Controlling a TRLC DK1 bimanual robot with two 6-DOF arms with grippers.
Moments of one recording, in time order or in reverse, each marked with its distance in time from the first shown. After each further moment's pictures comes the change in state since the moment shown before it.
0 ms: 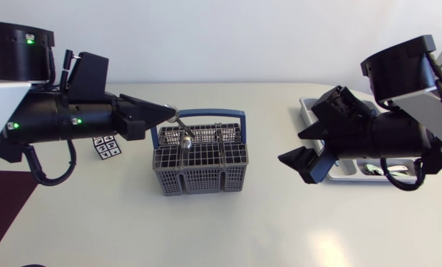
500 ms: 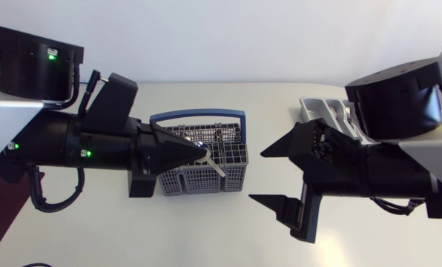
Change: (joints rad) left arm -0.212 -0.026 0.003 -0.138 0.099 0.079; right arm 0.300 -0.125 -0.096 0.069 -0.044 -0.154
